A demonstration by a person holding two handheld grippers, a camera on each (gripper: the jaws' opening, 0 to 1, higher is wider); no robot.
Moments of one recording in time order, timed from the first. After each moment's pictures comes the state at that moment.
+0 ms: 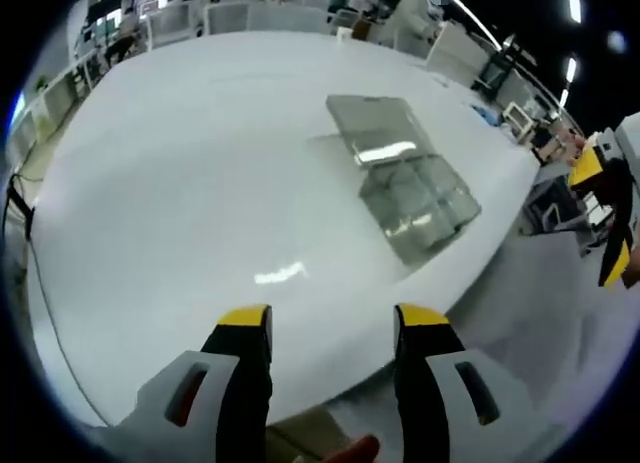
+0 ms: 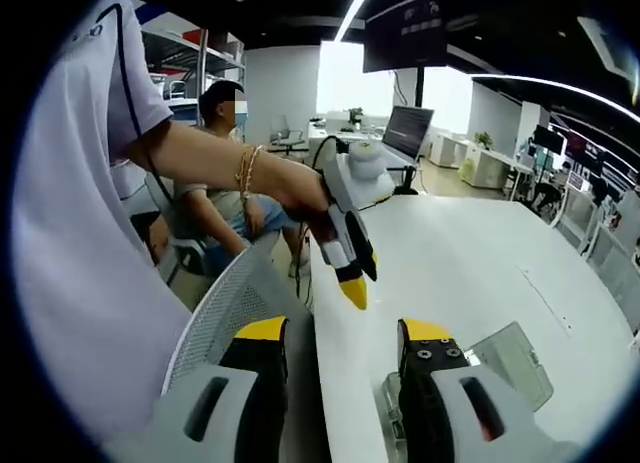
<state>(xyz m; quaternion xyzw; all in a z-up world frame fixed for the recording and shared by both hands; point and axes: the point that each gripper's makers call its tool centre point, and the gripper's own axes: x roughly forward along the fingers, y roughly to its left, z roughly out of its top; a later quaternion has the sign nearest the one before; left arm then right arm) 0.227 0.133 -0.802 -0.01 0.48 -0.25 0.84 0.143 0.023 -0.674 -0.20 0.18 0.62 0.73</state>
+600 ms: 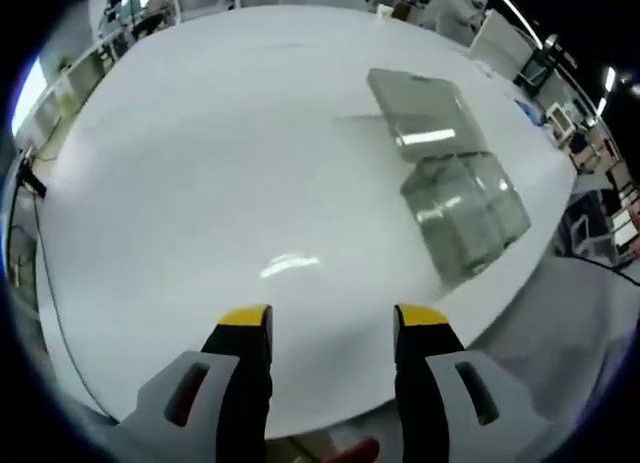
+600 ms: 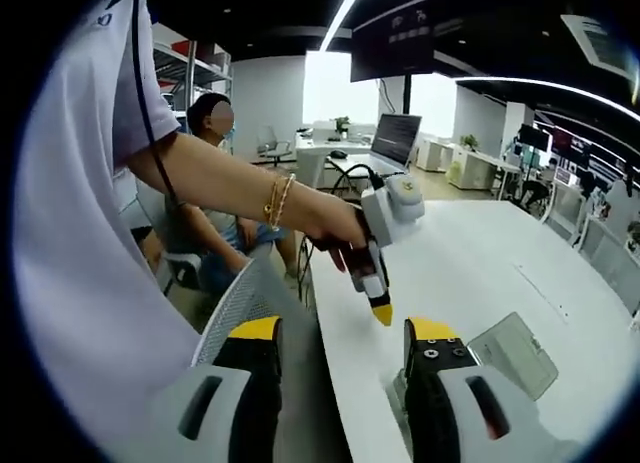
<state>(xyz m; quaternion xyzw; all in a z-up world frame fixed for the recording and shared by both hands) 0.250 0.127 -0.835 0.01 0.54 -0.17 0.83 0.127 0.010 -0.669 -0.18 0.18 0.60 0.76</state>
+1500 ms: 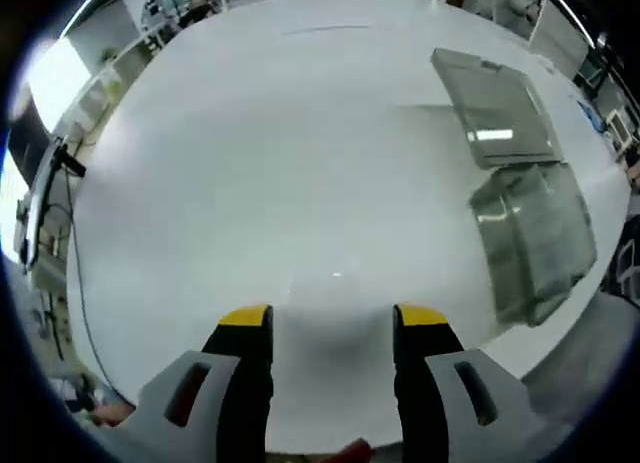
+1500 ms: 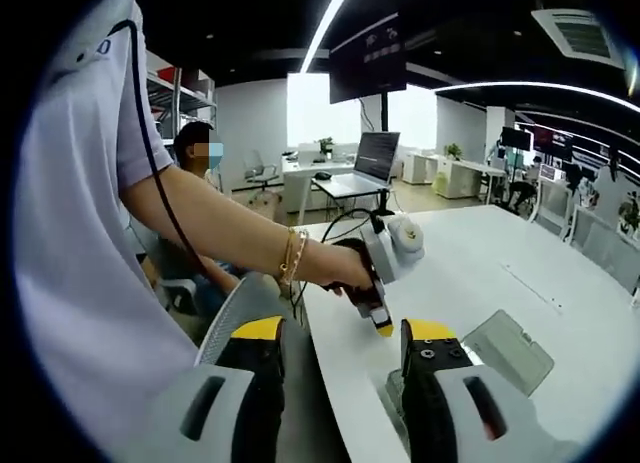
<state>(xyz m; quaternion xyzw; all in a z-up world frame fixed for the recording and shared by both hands) 0.273 0.141 -0.863 0.05 0.55 -0.04 0.83 0.142 -0.007 -0.655 -0.13 0.17 0.59 0.78</state>
